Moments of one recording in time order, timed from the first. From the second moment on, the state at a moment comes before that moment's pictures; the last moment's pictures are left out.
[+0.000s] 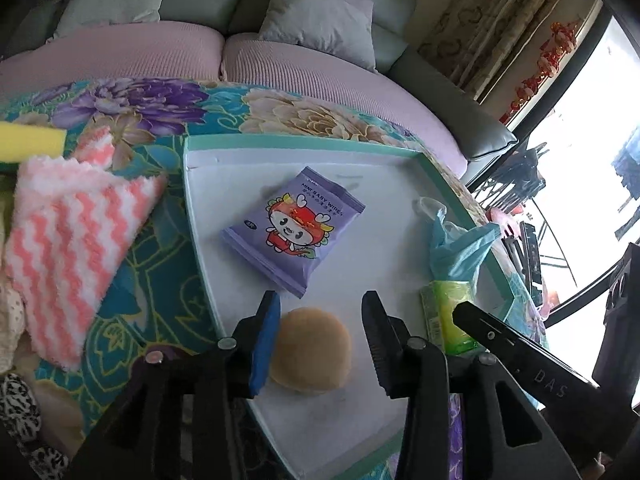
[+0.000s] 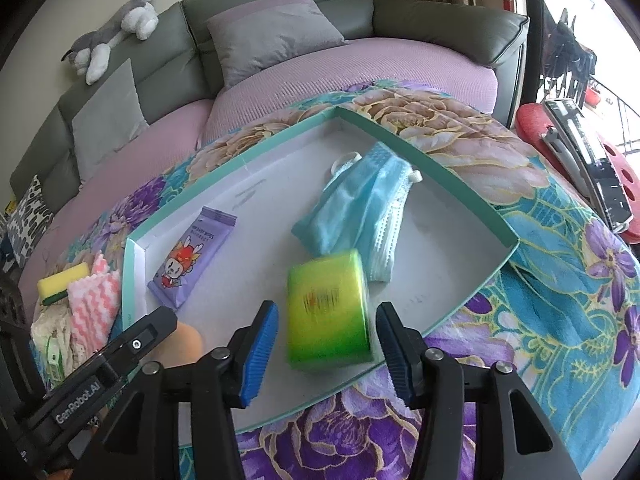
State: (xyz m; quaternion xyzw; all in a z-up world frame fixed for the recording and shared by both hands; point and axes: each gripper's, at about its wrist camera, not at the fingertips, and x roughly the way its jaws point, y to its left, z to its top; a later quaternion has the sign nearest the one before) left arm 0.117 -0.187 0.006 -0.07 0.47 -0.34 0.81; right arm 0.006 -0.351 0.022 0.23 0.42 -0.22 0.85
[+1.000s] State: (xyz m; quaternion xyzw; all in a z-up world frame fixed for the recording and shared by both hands) left arm 0.117 -0.106 0.038 0.02 0.41 -0.13 0.90; right arm 0.018 -0.310 0.044 0.17 0.41 -0.18 0.88
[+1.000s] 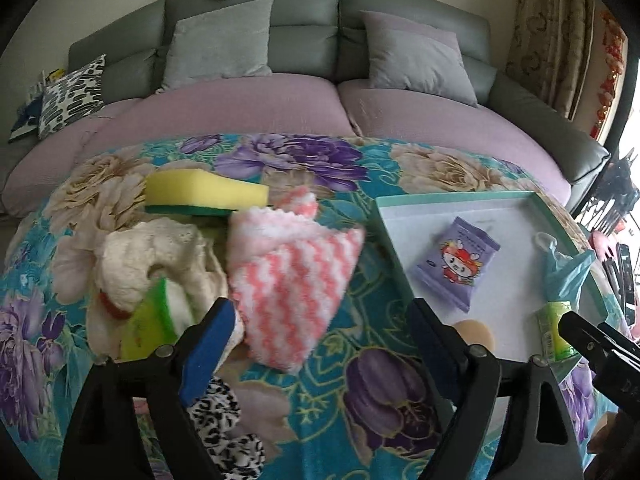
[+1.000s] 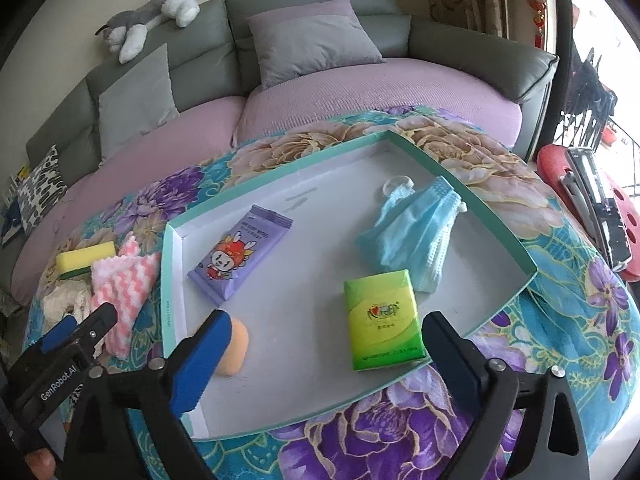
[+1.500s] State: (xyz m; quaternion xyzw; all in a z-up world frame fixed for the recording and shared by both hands) left arm 0.109 -0.079 0.062 0.03 0.37 -0.09 0.93; right arm 0.026 -0.291 0.043 0.16 0.41 -0.16 0.88
